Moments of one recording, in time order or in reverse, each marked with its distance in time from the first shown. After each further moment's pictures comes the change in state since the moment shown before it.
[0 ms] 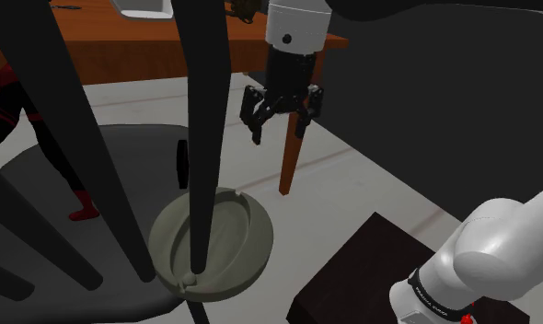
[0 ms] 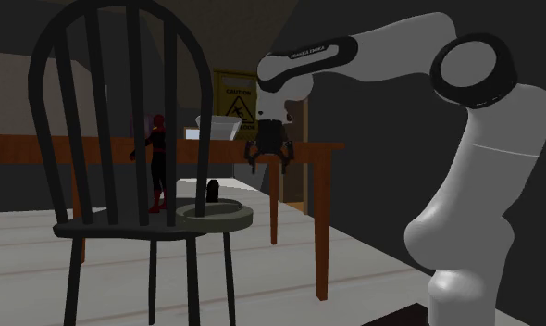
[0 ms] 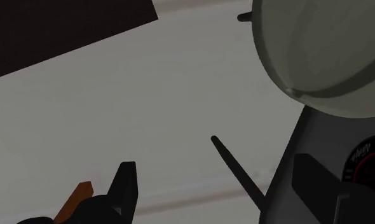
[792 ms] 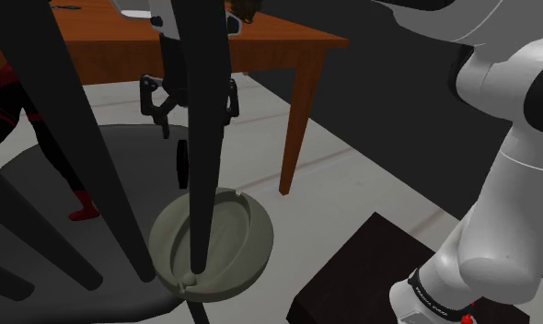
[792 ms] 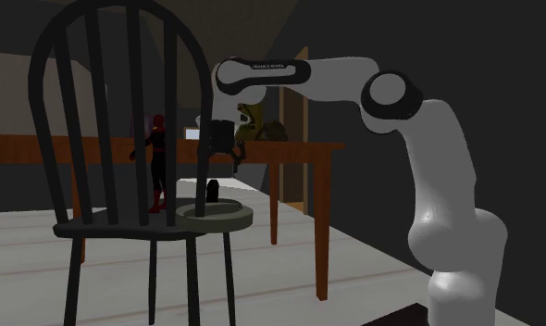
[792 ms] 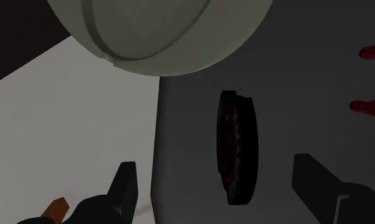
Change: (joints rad) arm 0.115 0.568 0.188 0.567 -0.286 -0.068 0.511
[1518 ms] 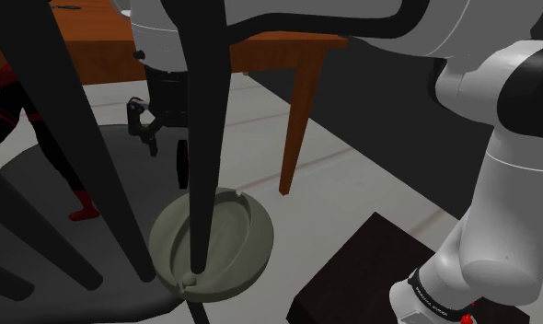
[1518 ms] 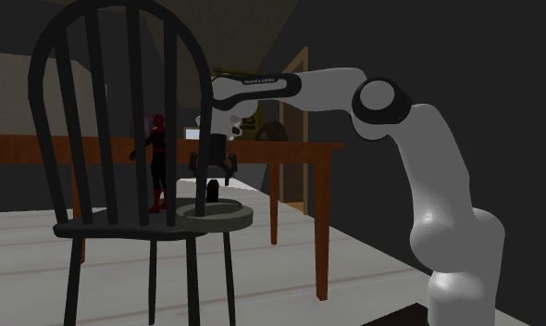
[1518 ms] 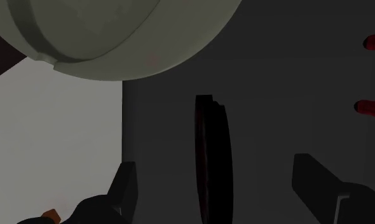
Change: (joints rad) arm 0.042 0.084 -0.006 -0.005 -0.049 0.075 0.071
